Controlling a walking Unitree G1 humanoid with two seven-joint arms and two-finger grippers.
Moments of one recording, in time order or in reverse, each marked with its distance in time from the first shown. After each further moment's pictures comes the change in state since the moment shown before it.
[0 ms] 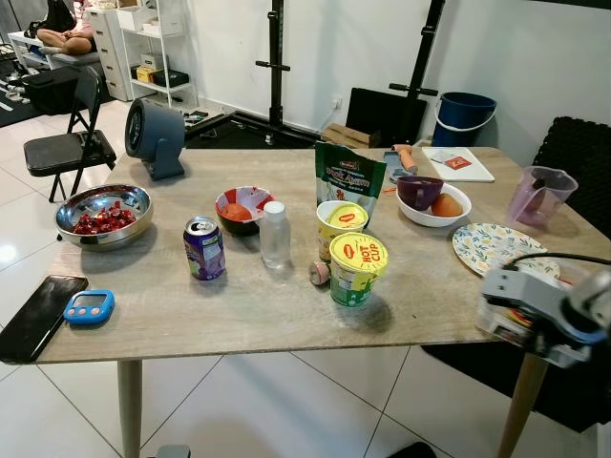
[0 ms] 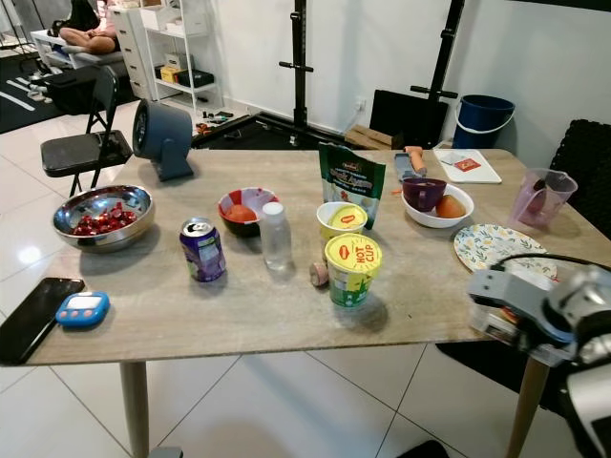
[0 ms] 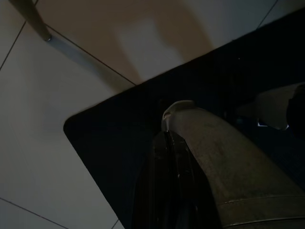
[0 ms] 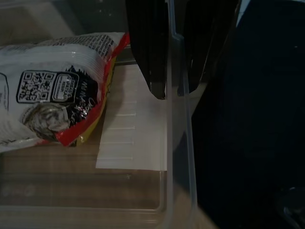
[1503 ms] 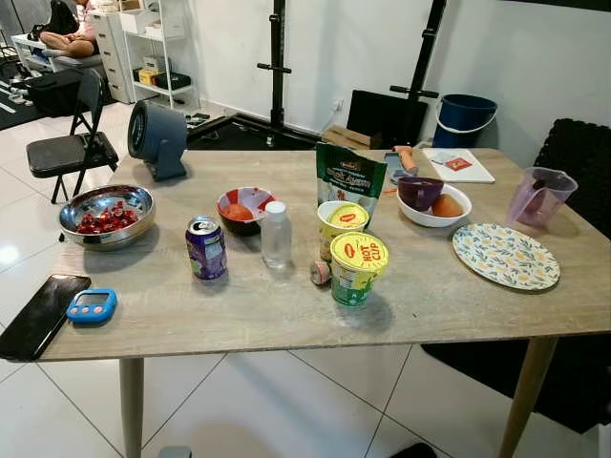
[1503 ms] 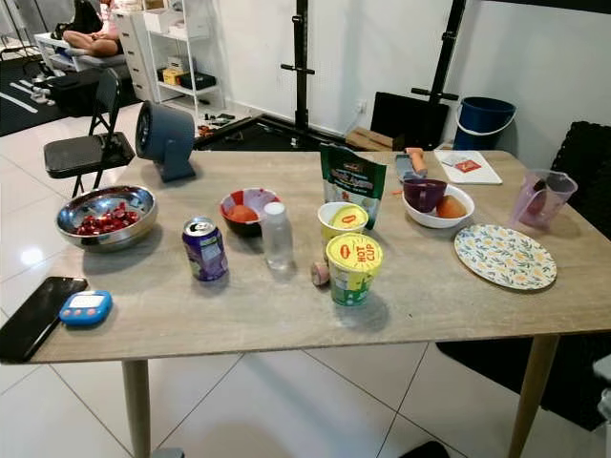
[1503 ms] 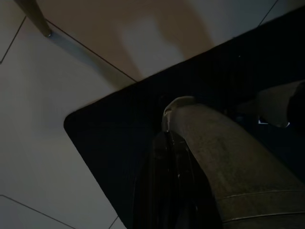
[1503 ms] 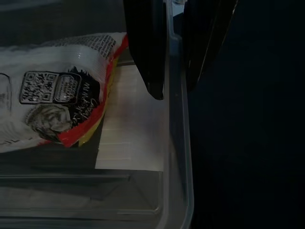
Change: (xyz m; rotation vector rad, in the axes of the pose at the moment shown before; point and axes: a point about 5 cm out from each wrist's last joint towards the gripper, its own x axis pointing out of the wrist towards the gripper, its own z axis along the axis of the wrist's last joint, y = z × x) left arm 0.000 0.000 -0.002 0.000 0.014 -0.003; right arm 0.028 0.064 -0.150 0.605 0.194 -0.196
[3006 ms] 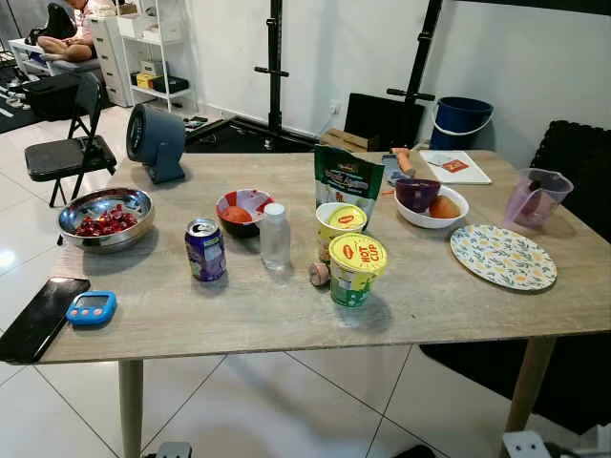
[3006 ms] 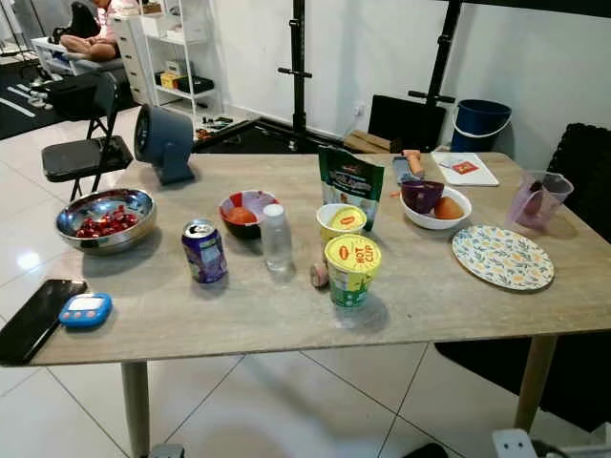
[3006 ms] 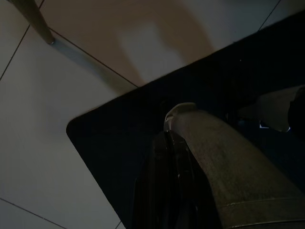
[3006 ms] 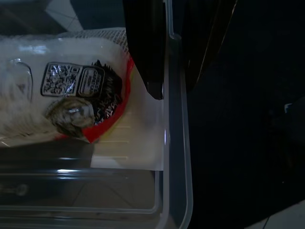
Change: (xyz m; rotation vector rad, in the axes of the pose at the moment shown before) left arm 0.000 0.001 0.004 0.017 -0.006 0.002; right arm 0.097 0.179 -0.028 0.317 -0.080 -0.112
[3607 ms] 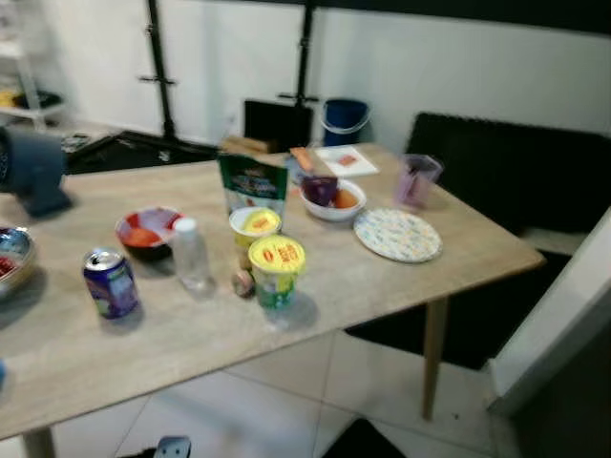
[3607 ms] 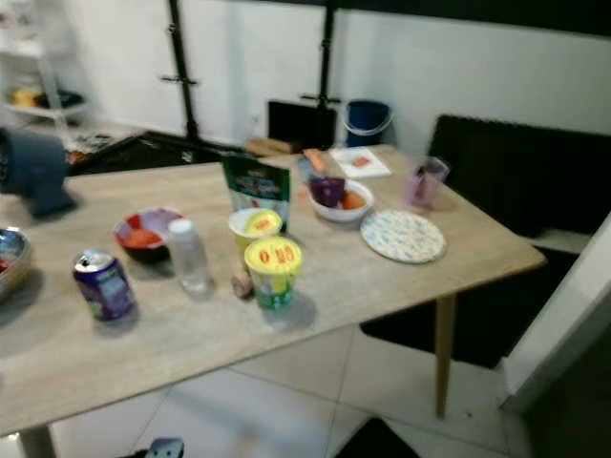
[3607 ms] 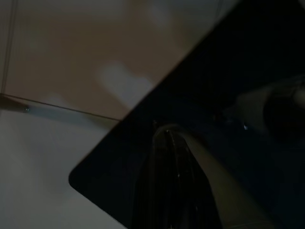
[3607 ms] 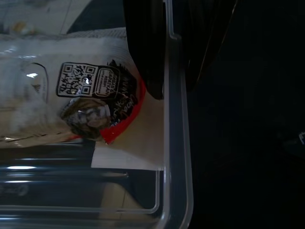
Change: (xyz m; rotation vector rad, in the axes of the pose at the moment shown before) left arm -0.001 0.002 -0.001 0.009 0.006 0.004; right arm -0.001 0.024 -0.036 0.018 0.091 0.033
